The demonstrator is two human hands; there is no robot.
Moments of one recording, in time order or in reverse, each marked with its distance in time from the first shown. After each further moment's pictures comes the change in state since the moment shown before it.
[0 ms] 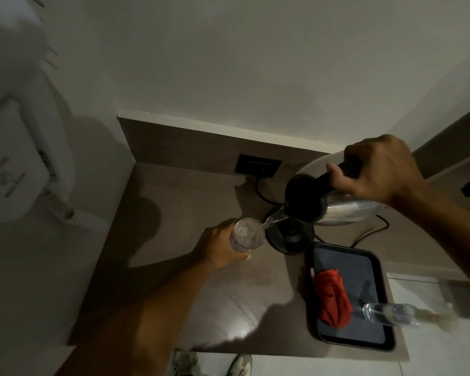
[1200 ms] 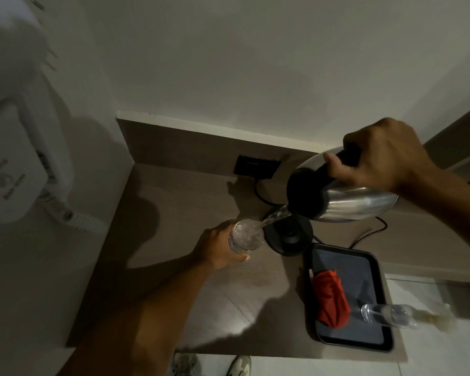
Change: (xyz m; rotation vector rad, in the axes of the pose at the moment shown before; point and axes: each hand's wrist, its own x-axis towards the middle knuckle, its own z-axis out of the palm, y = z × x) left_hand 0.001 0.000 0.002 0.005 -0.002 -0.058; right_hand 0.020 -0.010 -0.030 -0.053 -0.073 -0.004
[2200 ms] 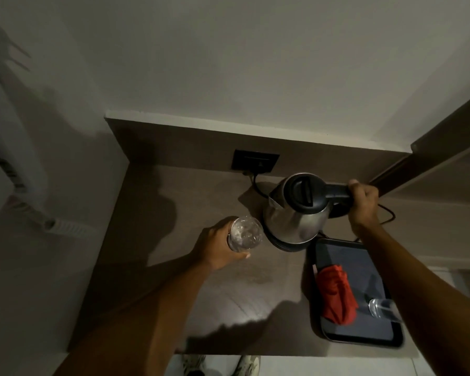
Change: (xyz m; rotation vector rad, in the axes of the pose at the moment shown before) left_hand 0.000 -0.002 0.004 -0.030 0.039 0.034; right_hand -0.085 0.035 0.181 1.083 0.360 0.879
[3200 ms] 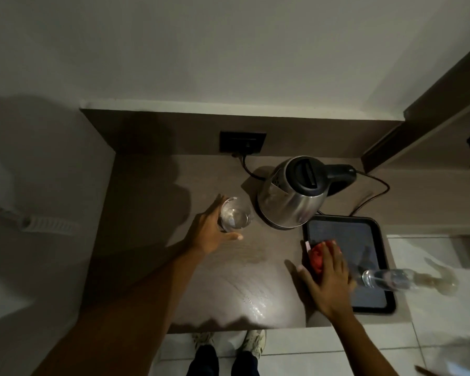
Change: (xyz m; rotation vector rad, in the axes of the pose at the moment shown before) left_hand 0.002 0.007 0.003 -0.029 -0.070 -0.111; right_hand -0.195 0.108 -0.011 -0.749 -0.236 0.245
